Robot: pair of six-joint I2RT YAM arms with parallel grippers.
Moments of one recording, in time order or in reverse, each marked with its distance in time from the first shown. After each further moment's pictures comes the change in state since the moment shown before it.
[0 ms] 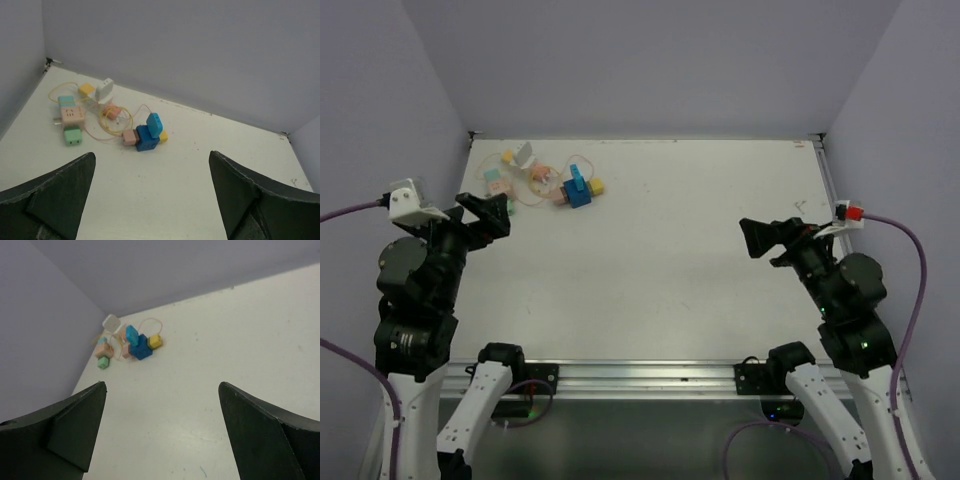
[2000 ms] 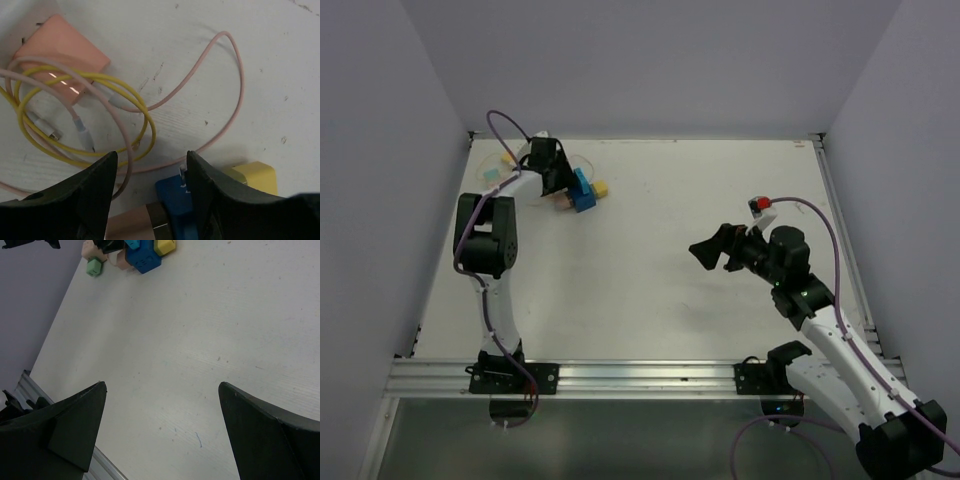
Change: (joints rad) left arm -0.004 1.565 0.354 0.435 0.037 -0.090; right arm 0.086 0.331 -0.299 0.279 -0.260 -0.044
